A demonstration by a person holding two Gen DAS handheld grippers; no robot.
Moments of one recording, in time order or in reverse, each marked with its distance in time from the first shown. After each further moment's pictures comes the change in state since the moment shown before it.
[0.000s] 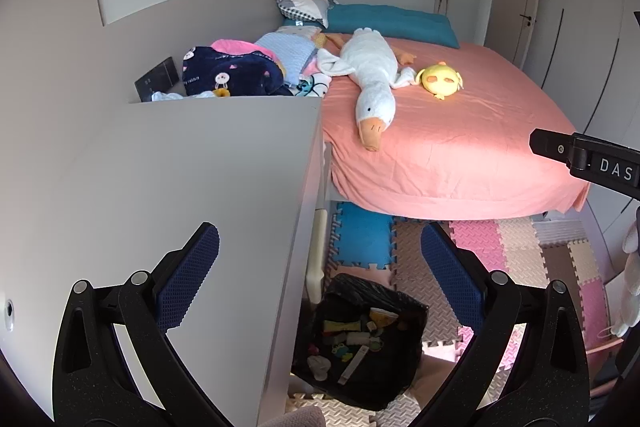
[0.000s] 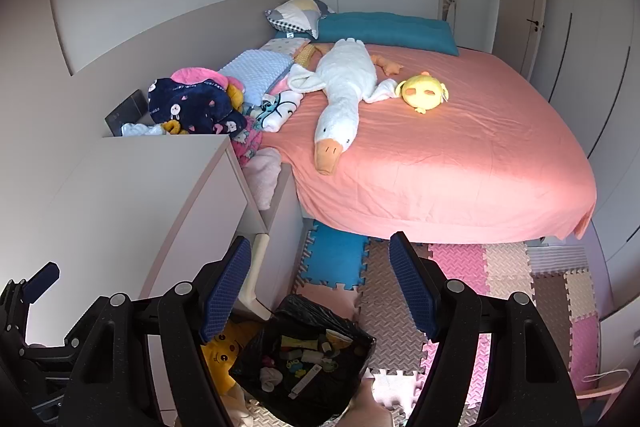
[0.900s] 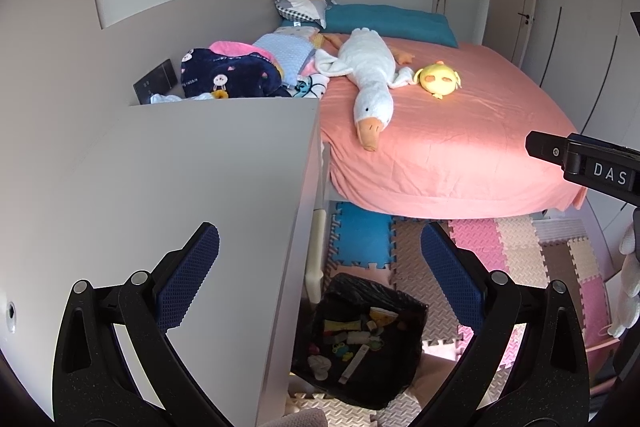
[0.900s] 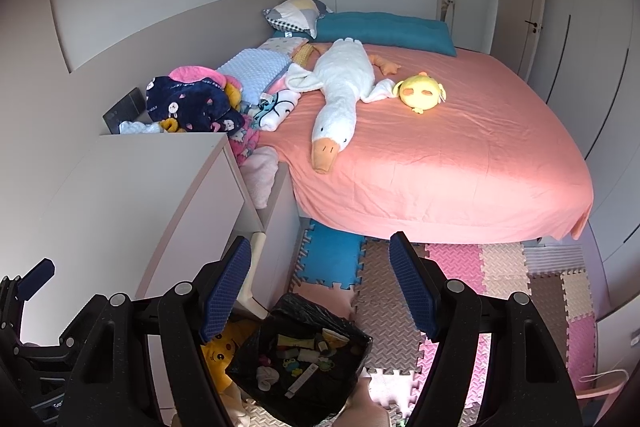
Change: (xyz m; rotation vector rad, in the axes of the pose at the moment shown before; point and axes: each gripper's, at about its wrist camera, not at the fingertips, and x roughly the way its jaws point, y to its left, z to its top) left arm -0.002 -0.003 0.002 0.006 0.003 -0.005; right arm 0.001 -0.002 -0.002 -0.004 0.000 -0.008
